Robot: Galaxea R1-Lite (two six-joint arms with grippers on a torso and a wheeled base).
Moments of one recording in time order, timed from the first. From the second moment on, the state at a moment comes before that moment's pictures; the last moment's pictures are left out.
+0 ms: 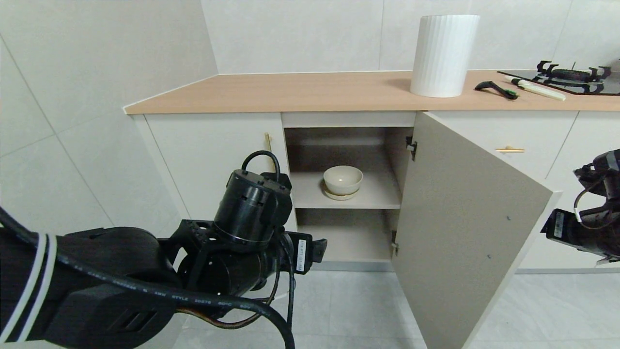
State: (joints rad) left arm -0.76 1.75 -0.93 -0.19 0.37 -0.36; right arm -0.05 1.61 -0.89 0.06 -0.13 0.31
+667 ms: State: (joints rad) left arm -0.59 1.61 -0.91 -0.18 0.41 -0.35; right arm 0.30 1.75 -1.06 0.06 -0.08 0.33
